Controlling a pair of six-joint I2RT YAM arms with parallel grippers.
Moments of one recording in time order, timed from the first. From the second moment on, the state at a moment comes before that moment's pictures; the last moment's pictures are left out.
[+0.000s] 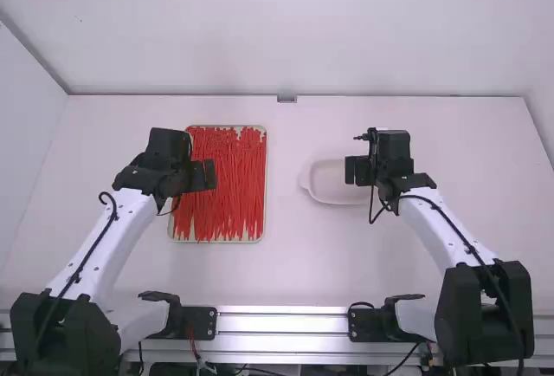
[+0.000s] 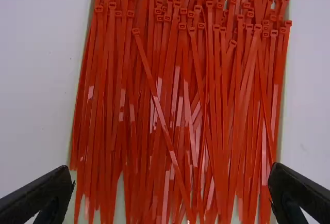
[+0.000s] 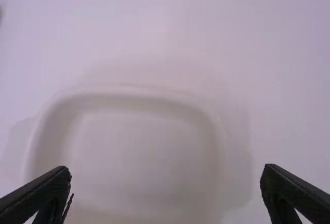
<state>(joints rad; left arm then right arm) -0.08 1.24 0.93 -0.70 -0.01 -0.25 0.15 1.39 0.82 -0.30 -0.02 0.02</state>
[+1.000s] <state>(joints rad) -0.08 1.24 0.93 -0.70 -0.01 -0.23 0.15 1.39 0.82 -0.33 -0.04 0.03</state>
